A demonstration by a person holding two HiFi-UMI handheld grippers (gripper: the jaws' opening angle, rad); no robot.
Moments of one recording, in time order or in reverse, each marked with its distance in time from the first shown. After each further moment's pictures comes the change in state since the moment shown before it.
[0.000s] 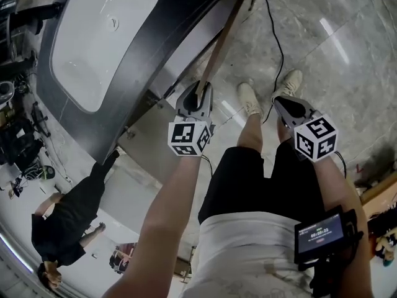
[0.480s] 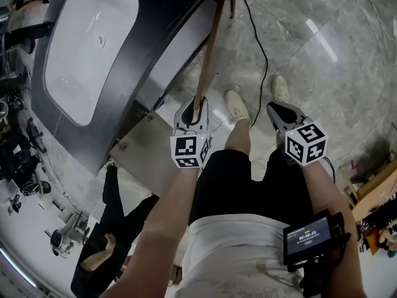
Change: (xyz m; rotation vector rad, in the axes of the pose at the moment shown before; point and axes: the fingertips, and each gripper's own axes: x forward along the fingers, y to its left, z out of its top) left arm 0.000 -0.041 -0.013 0.083 0.053 0.011; right arm -0.033 -0.020 -0.008 0.075 -0.053 -0.095
